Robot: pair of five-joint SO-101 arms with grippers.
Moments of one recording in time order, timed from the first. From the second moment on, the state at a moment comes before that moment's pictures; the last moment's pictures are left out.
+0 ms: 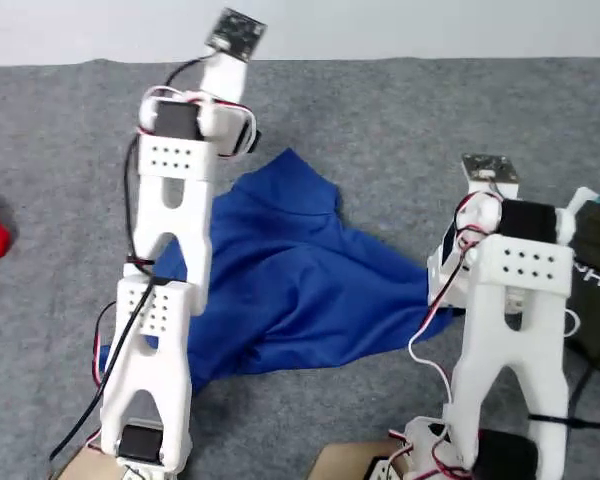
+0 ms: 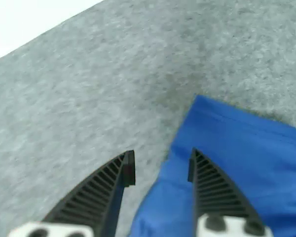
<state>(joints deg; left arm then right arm) 5.6 58.2 -78.0 88.3 -9.4 6.6 -21.2 18.4 100.4 4.7</state>
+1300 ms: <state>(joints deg) 12.2 74.7 -74.8 68.9 -11.2 -13.7 -32.9 29.6 100.4 -1.9</state>
